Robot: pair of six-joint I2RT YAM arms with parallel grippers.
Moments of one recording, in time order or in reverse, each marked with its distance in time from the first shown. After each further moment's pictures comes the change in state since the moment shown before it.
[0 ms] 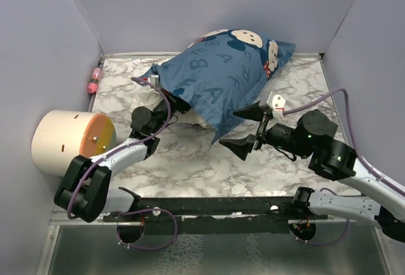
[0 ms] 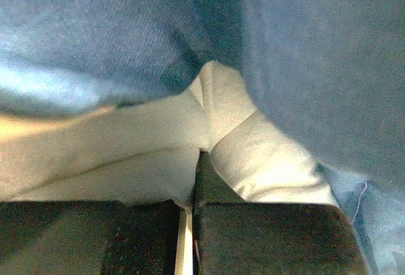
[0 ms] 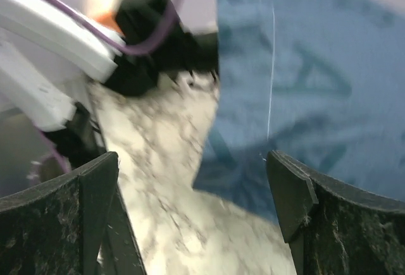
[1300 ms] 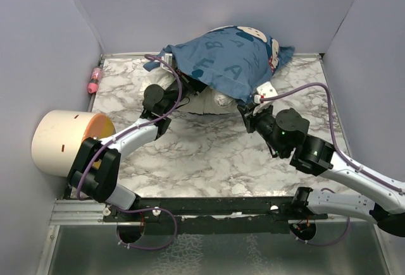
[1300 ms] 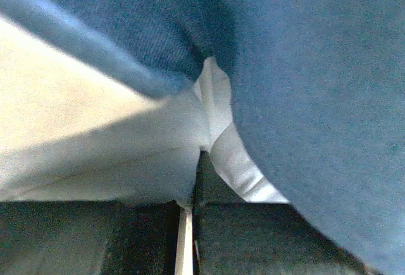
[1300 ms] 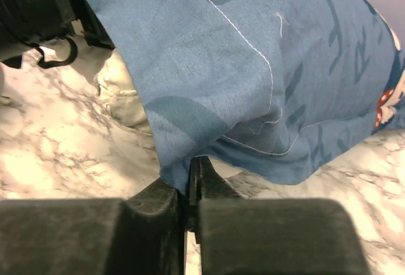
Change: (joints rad) left arm -0.039 0.191 0.322 -0.112 0.011 -0.027; right arm 0.000 0.060 -0.111 0.078 0.623 -0.034
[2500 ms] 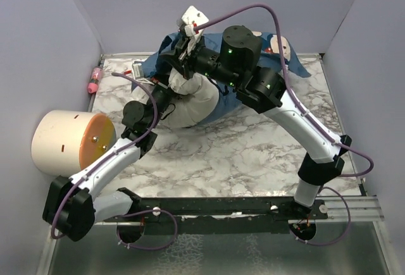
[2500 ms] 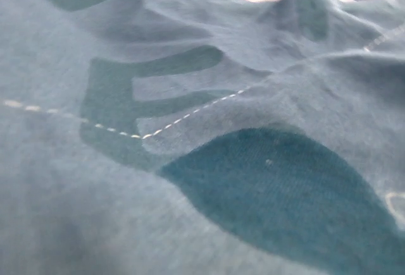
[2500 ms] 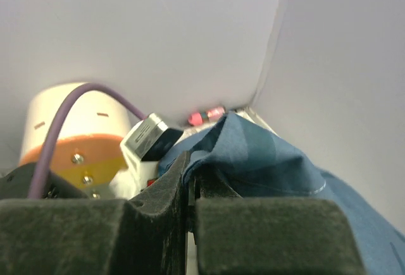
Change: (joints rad) left arm -0.022 -0.320 -0.147 -0.109 -0.269 -0.025; right arm -0.013 0.862 1.297 -0.285 -0.570 -0.123
